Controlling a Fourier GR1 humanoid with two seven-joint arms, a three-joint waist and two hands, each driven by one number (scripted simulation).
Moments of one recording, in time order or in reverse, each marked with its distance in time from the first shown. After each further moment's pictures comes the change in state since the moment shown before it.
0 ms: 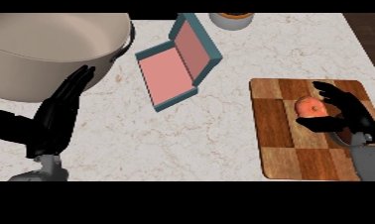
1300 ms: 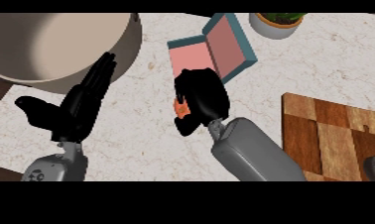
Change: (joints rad) left arm -0.101 -0.036 -0.083 0.034 -0.018 -0.069 0.008; right arm -0.432 0.318 0.733 -0.069 0.505 -0.077 0.147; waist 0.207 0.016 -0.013
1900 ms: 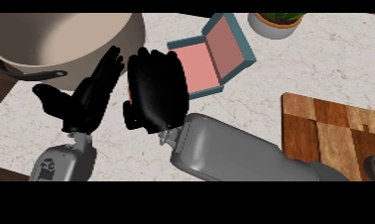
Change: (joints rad) left arm -0.064 -0.019 -0.012 0.053 -0.015 0.015 0.015; right arm -0.361 0.020 0.185 -0.018 -0.044 -0.164 0.434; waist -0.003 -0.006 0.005
